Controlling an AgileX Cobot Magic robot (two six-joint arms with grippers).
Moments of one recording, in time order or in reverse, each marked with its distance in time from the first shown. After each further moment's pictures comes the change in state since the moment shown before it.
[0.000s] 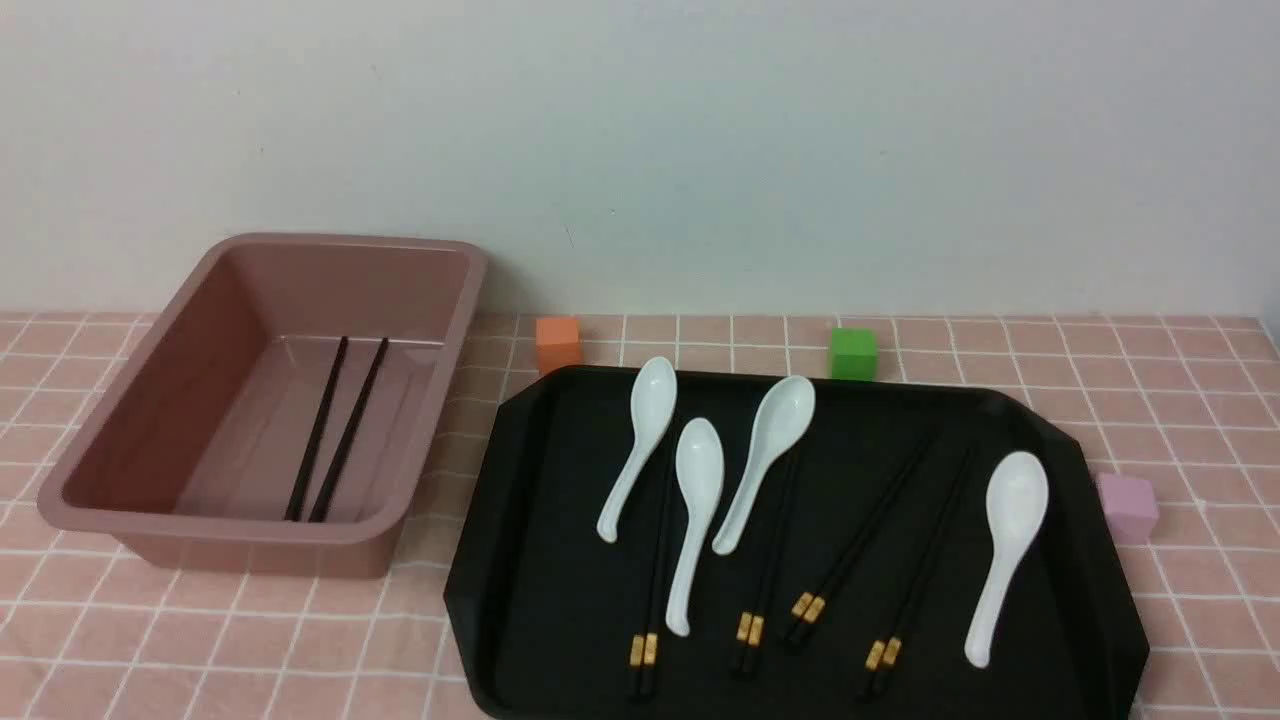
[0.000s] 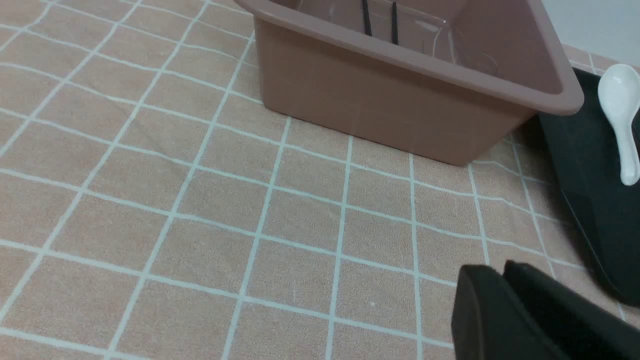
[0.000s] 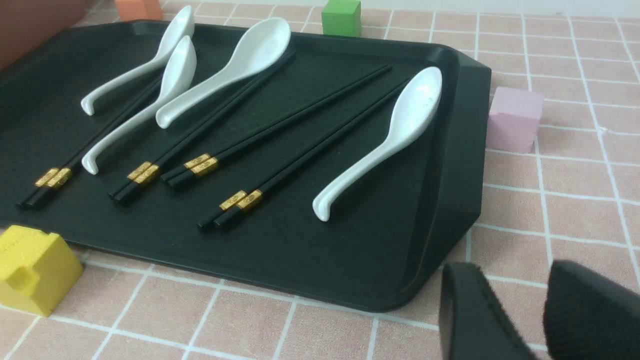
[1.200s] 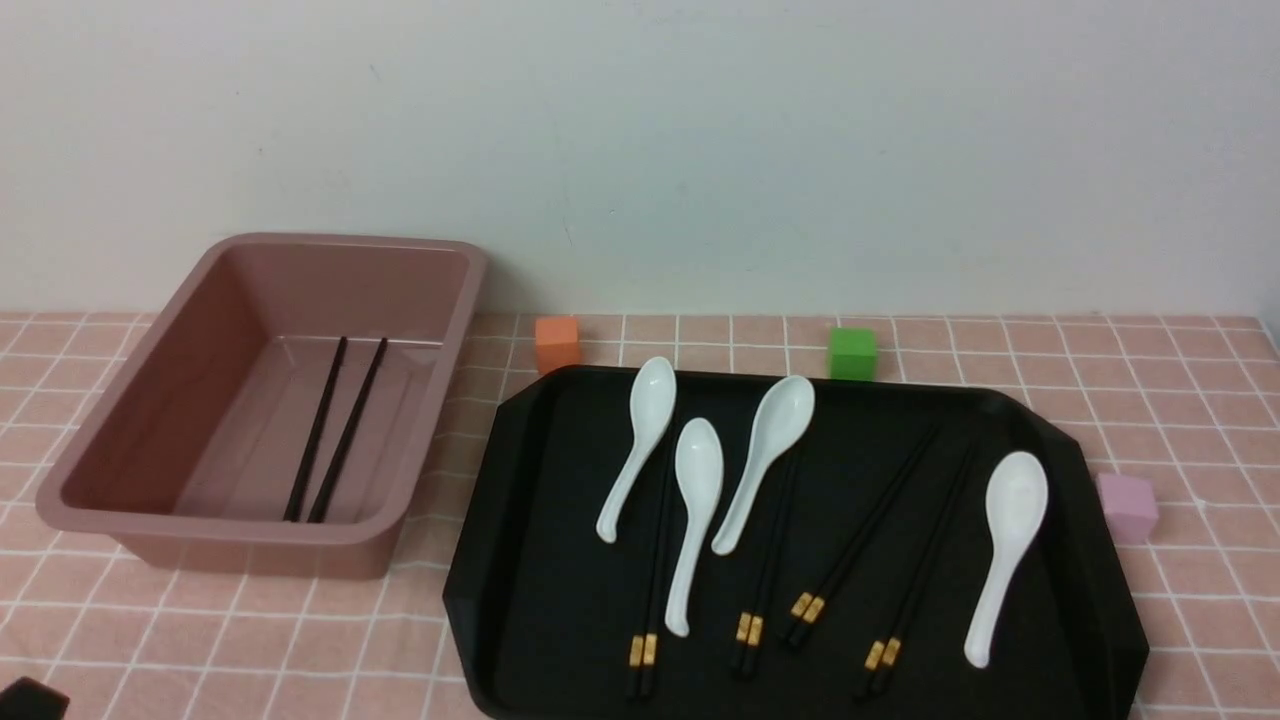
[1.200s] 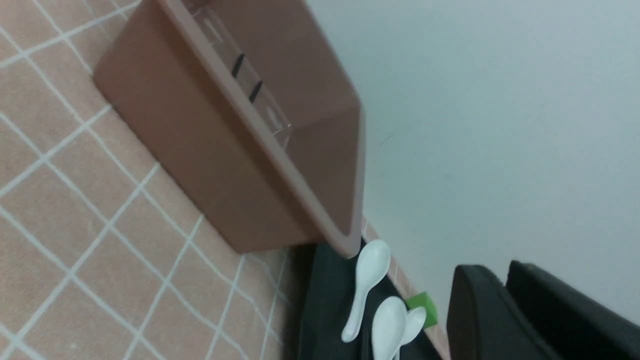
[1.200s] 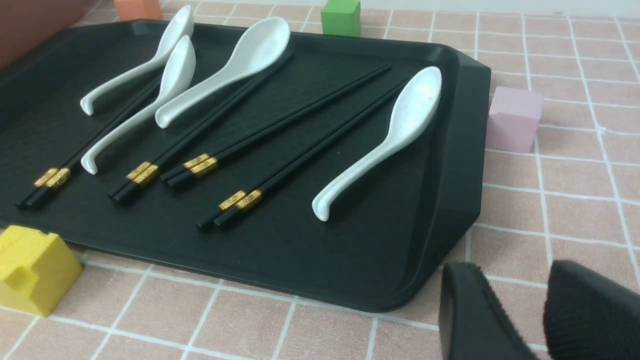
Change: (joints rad) right arm 0.000 0.000 0.000 0.000 0.000 0.000; left arm 0.000 0.000 0.000 -0.537 -0.260 -0.207
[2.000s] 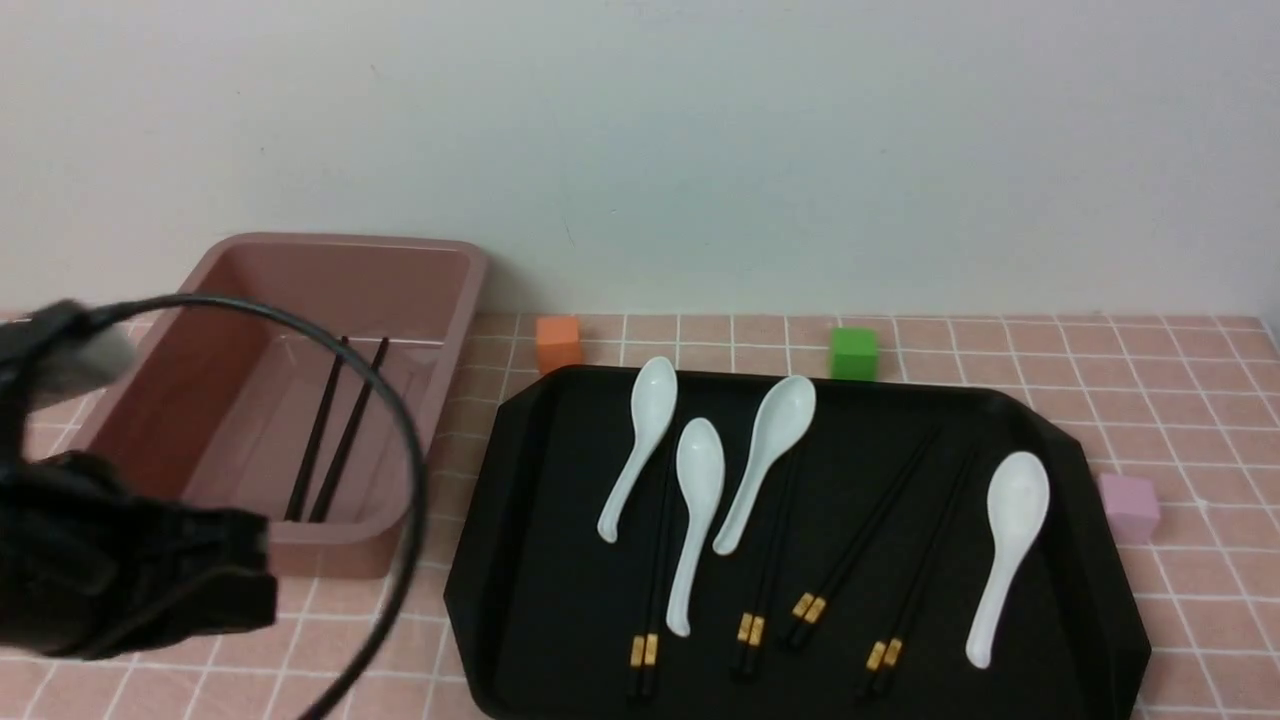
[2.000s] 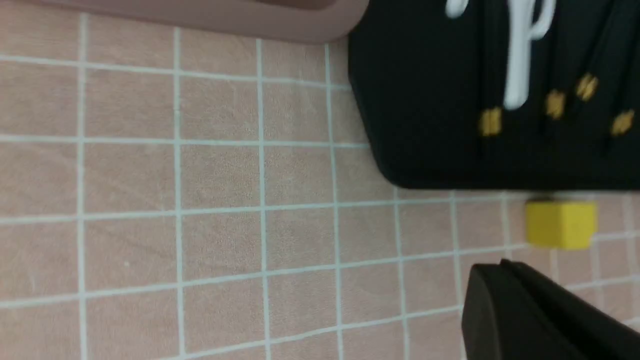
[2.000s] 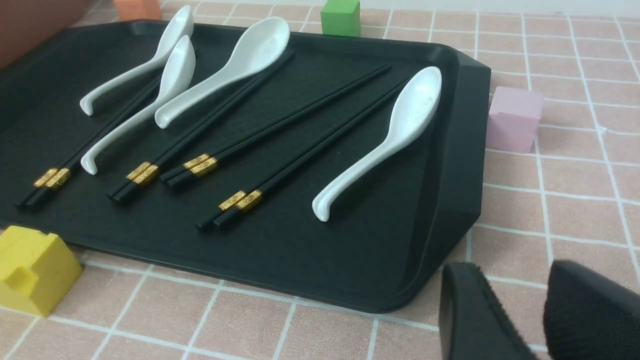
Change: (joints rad) right arm 0.000 0.000 0.000 0.000 0.000 0.000; left arm -0.155 1.136 -0.840 0.200 0.718 0.484
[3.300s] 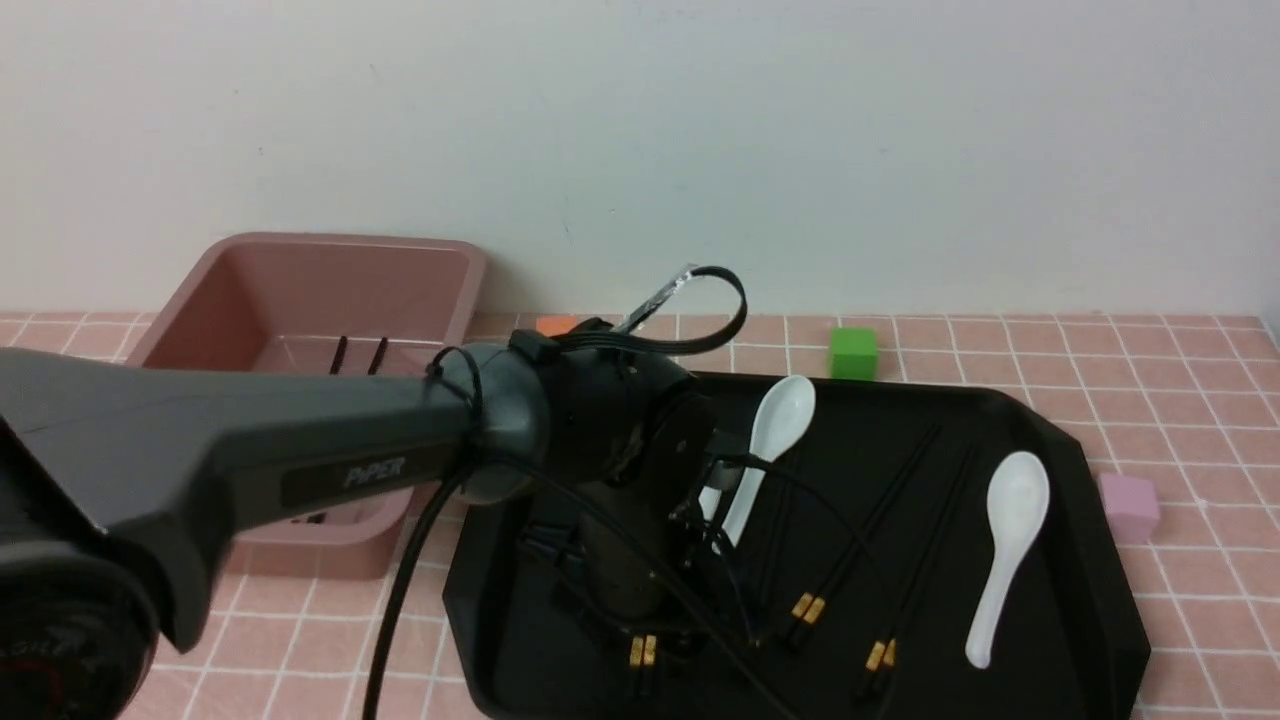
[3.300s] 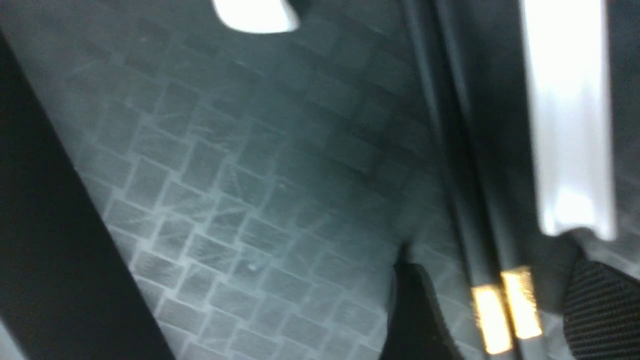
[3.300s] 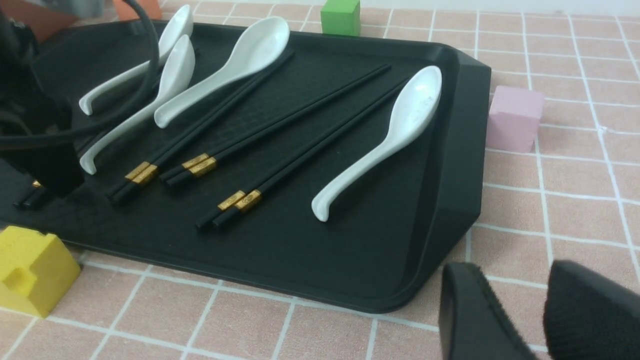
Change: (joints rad) right arm 0.000 0.000 0.000 0.000 0.000 0.000; left arm -0.551 0.930 -0.618 0.471 -0.015 -0.410
